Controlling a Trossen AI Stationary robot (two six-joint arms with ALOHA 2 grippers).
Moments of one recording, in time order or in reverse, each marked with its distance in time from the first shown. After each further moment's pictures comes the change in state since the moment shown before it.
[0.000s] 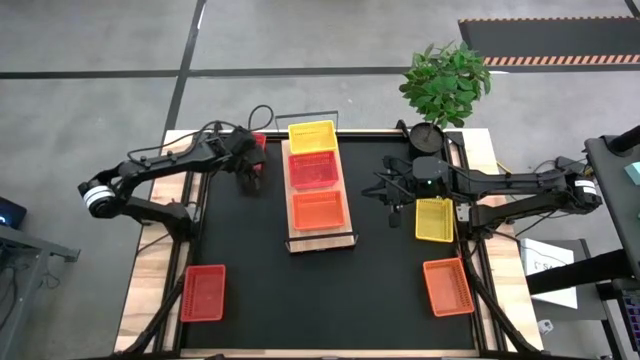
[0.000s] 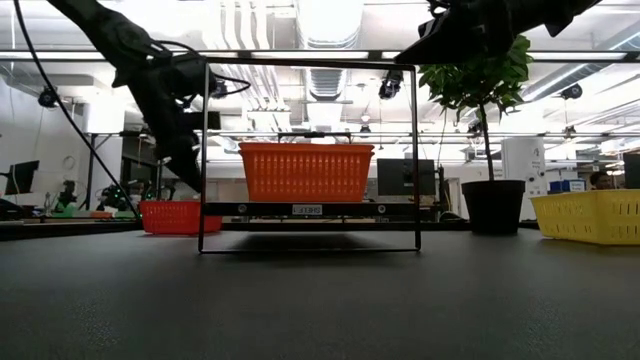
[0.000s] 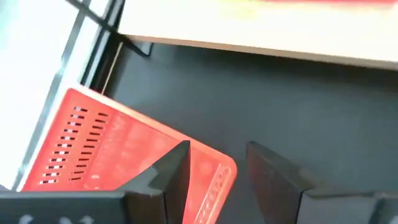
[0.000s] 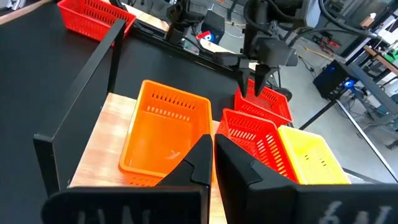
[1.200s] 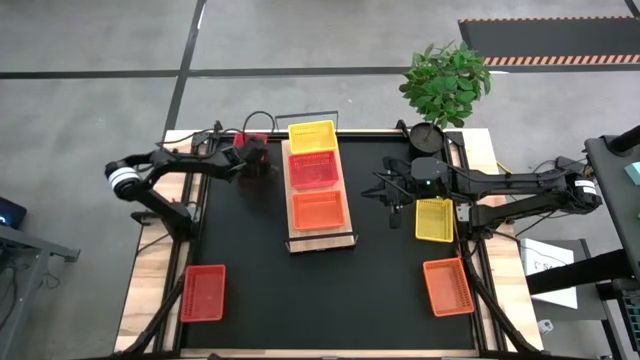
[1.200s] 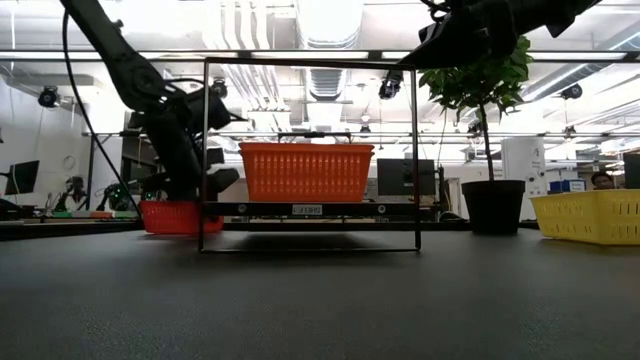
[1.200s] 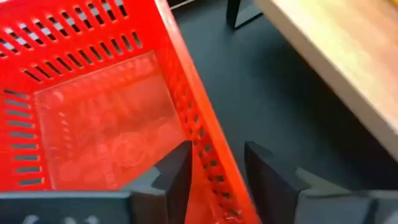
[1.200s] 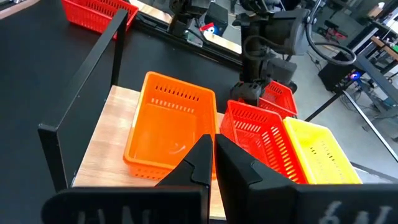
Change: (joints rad) left arm -0.027 0.240 -0.096 0.370 -0.200 -0.777; right arm 0.000 0.000 0.000 -0.031 0.000 0.012
